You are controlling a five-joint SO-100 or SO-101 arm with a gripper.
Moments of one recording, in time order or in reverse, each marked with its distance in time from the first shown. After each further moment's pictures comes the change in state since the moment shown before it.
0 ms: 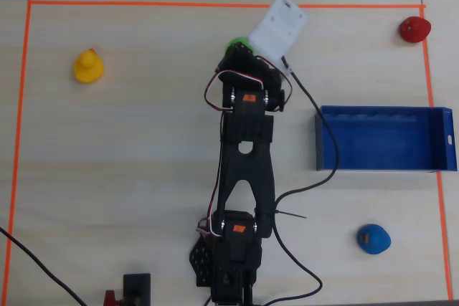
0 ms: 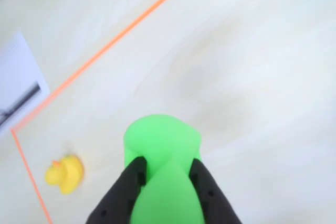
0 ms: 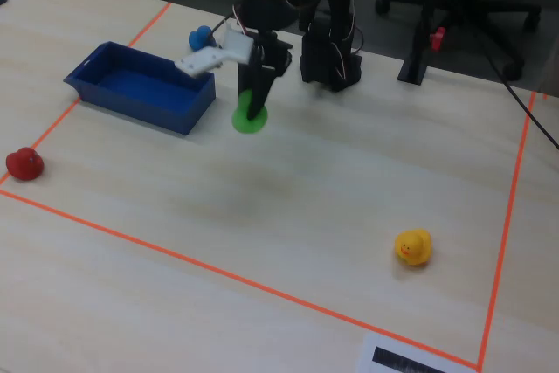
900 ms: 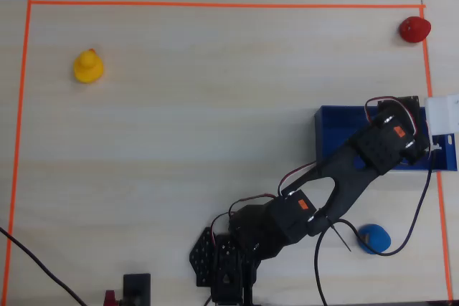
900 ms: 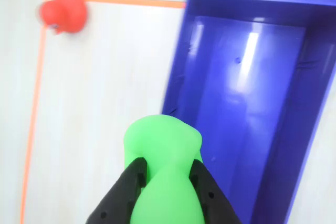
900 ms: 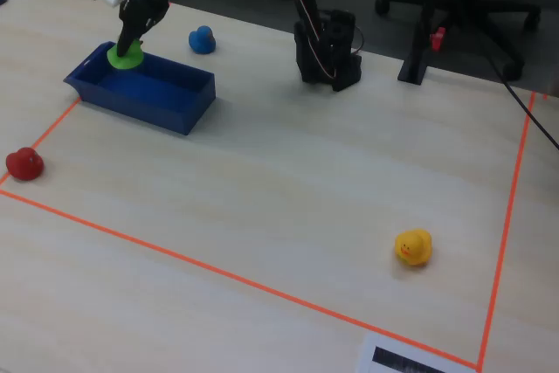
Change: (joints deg) arm 47.6 -28.2 -21.2 -4.5 -5.4
